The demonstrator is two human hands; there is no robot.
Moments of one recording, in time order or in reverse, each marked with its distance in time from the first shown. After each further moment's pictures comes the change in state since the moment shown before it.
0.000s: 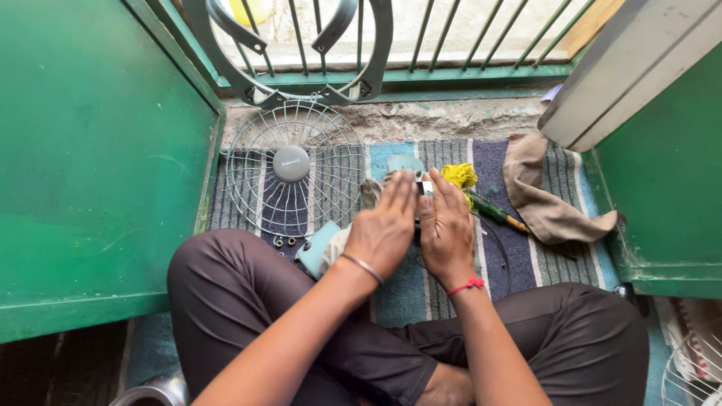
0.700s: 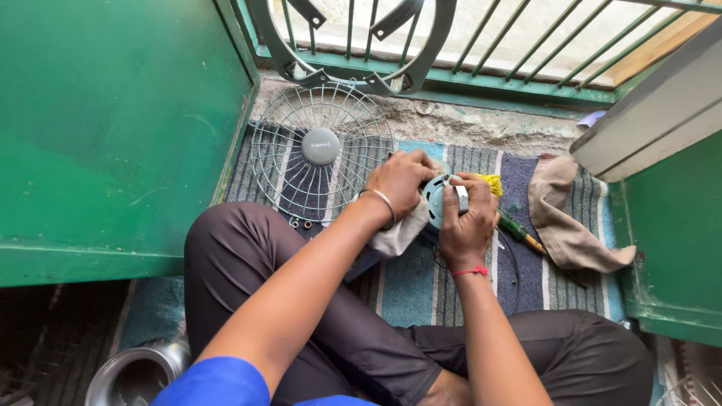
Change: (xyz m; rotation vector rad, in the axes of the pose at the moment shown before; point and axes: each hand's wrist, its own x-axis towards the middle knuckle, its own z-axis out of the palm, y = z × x) left_hand 0.040 -0.060 0.031 -0.576 -0.058 -0.267; right_hand 0.022 -0.003 0.014 0.068 0.167 0.027
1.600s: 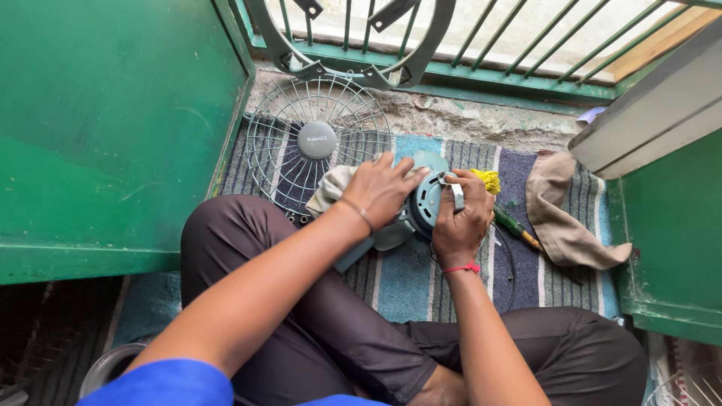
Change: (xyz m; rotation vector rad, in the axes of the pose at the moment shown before) left_hand -0.027 -0.014 -0.001 0.549 -0.043 0.252; right_hand -0.006 0.002 0.010 -0.001 0.097 -0.032
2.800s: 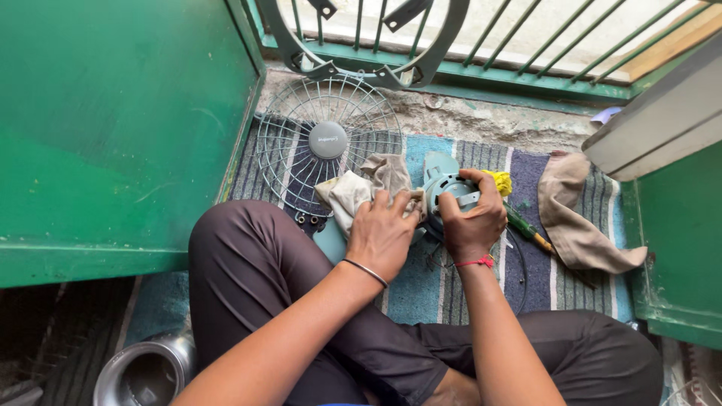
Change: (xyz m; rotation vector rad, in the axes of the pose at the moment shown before) left_hand -0.056 0.050 -0.017 -0.120 0.084 -0.252; right_hand 0.014 -0.013 -0.003 -0.004 -0.015 0.108
